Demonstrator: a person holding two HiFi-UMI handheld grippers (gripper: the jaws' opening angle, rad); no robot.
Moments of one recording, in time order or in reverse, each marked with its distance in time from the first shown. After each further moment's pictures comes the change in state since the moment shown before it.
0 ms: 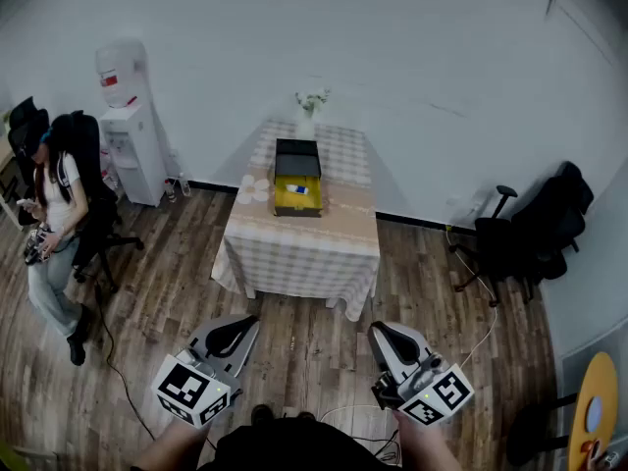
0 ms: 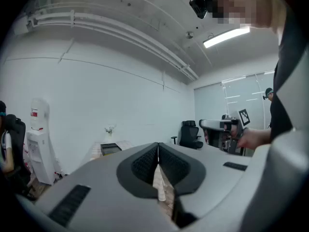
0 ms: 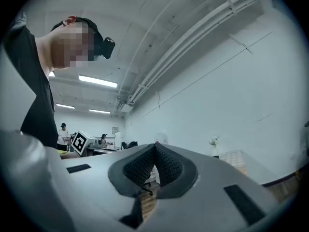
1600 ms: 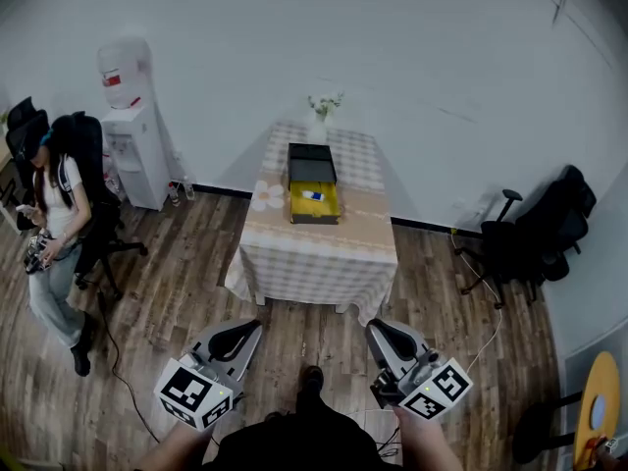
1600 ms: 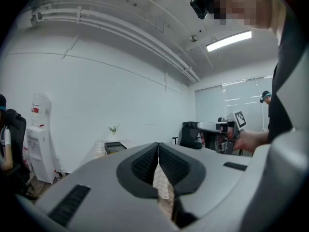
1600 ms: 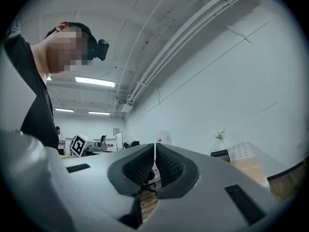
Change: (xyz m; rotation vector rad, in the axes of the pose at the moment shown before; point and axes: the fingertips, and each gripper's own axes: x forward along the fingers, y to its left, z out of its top) left arm -0.025 0.071 -0.015 -0.038 -0.009 -0.019; right arm 0.077 0.019 -0.033 0.063 0.017 0.010
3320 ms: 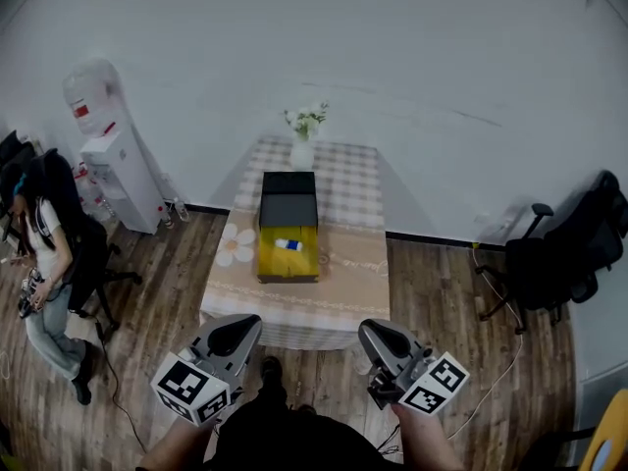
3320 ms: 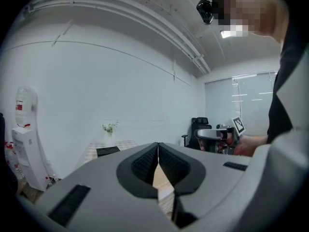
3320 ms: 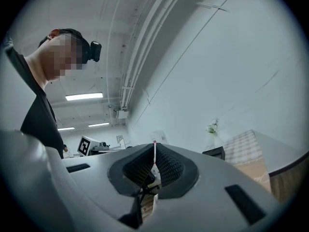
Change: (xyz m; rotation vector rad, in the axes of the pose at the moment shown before) left arm 0.298 0.099 0.029 -0.004 0.074 0.034; right arm 0.097 -0.303 0.008 0.198 0.006 0.083
